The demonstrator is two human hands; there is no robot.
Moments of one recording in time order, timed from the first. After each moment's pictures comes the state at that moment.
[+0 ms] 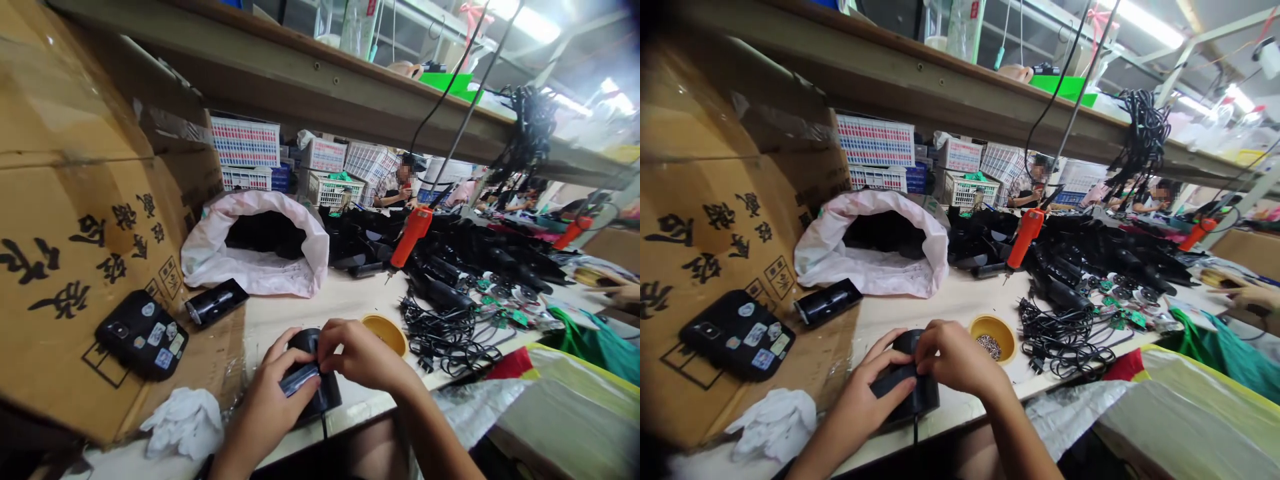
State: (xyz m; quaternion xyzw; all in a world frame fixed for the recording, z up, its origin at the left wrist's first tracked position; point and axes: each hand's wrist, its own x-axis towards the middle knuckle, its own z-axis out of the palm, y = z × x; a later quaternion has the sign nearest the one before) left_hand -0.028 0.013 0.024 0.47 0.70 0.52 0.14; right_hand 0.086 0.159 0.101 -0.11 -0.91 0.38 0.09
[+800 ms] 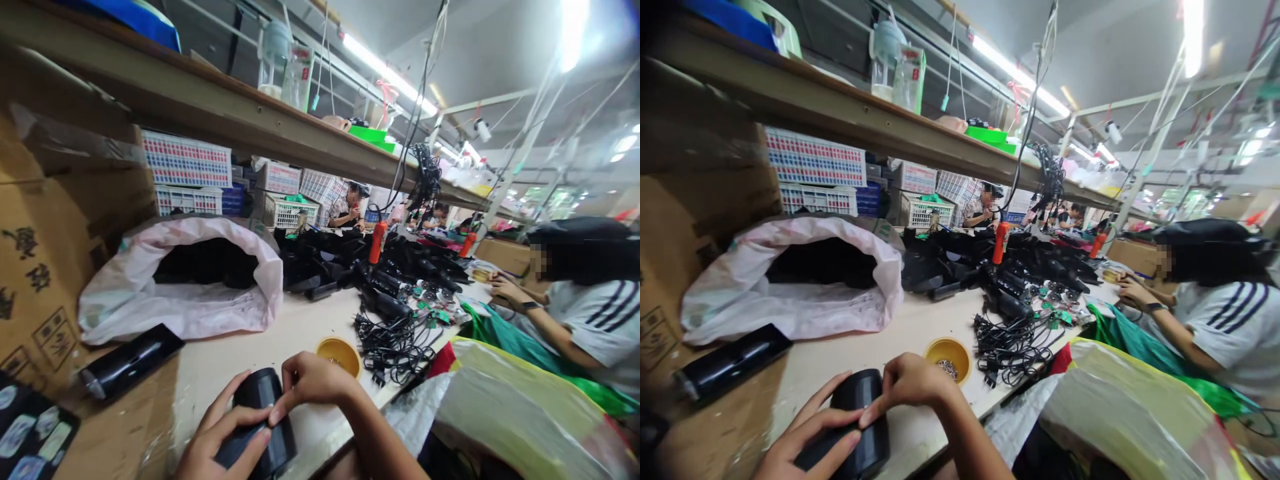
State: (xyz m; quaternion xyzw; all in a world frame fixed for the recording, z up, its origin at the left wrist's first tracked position) left_hand -0.055 0.022 -0.016 0.52 0.68 0.51 0.03; right_hand 0.075 0.185 0.082 -0.27 -0.84 0.46 -0.04
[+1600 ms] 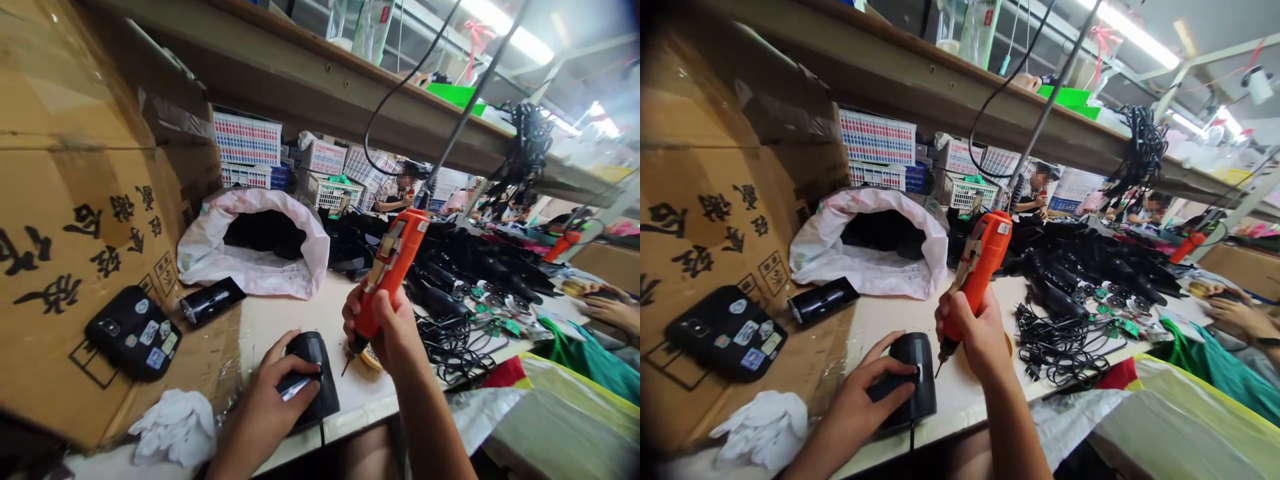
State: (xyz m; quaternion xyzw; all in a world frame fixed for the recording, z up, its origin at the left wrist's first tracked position) left_hand -0.026 0.010 0.022 0.43 0.69 0.55 0.18; right_hand 0.080 0.149 0.129 -0.05 -0.56 0.71 0.42
